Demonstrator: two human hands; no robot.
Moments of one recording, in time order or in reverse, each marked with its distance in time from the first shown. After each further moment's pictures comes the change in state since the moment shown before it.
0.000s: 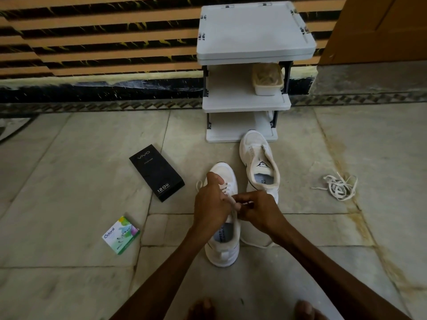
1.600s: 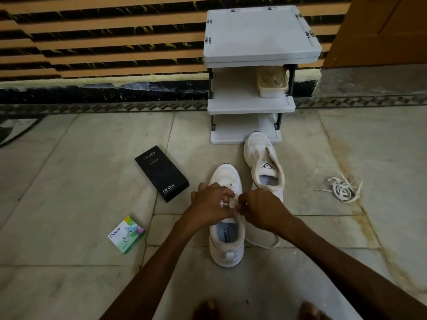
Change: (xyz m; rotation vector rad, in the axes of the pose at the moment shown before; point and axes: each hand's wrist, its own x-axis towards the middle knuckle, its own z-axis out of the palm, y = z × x) left_hand 0.014 -0.022 -0.026 0.235 -0.358 0.148; right_hand 0.015 -0.024 -0.005 -0.820 -0.187 -0.059
